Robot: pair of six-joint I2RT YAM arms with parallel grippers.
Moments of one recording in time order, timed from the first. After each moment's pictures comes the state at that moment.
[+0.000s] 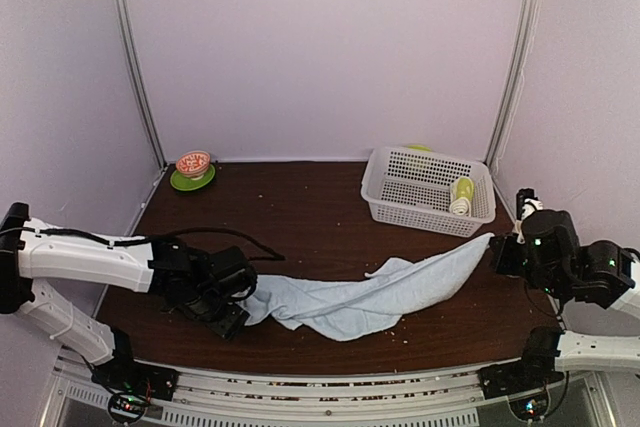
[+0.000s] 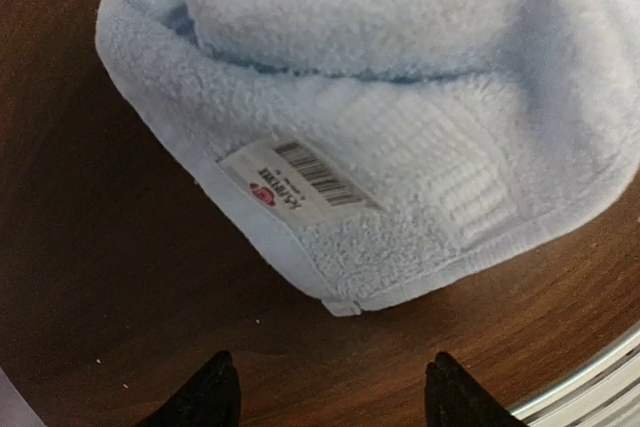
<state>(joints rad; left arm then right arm) -1.11 1.36 0.79 -0.80 -0.21 -0.52 0.89 0.58 0.67 -0.78 0.66 0.75</state>
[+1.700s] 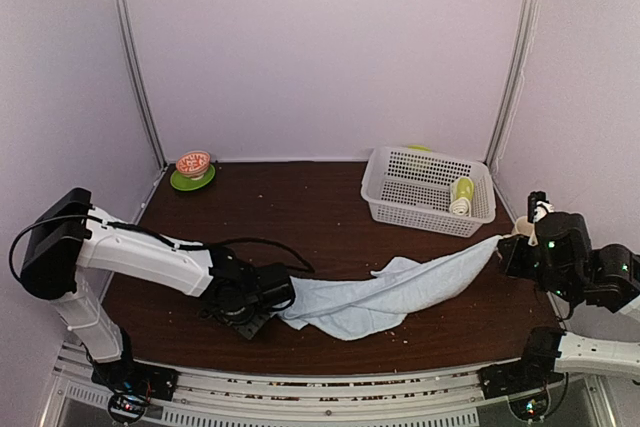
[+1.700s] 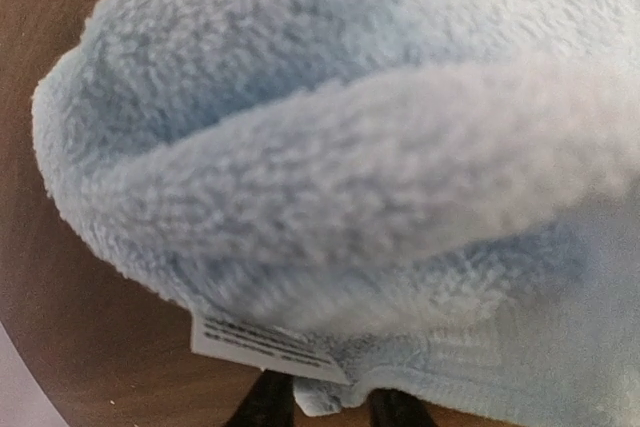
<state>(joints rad) -1.16 1.68 0.92 -0.76 -0.35 -0.54 0.87 0.50 0.68 -0.85 0.63 0.78</state>
